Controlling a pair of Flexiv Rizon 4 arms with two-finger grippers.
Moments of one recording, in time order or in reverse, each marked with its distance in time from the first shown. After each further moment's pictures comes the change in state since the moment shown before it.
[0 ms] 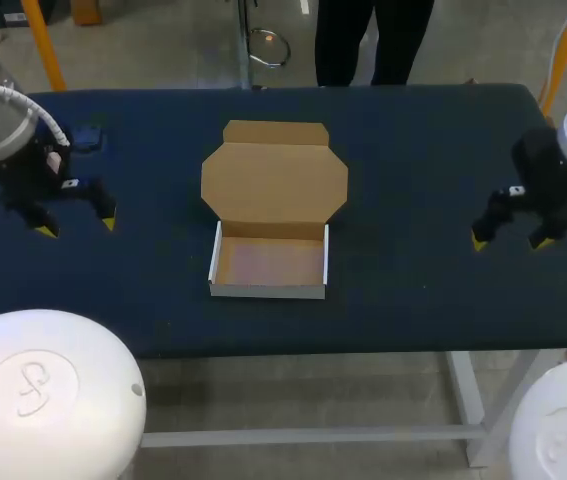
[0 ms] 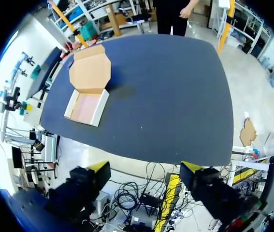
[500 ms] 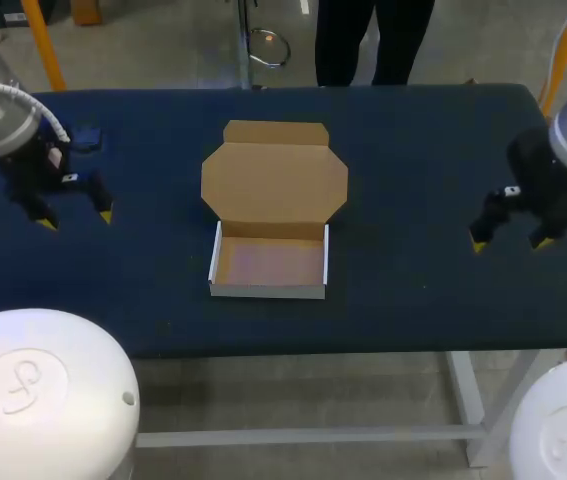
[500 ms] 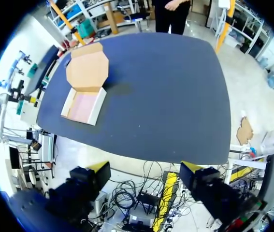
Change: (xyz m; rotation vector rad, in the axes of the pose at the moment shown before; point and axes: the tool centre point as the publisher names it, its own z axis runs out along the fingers) left arm -0.029 -0.040 0.034 -0.017 -0.005 0.002; right arm 0.000 0.000 0.000 0.017 -0.036 0.002
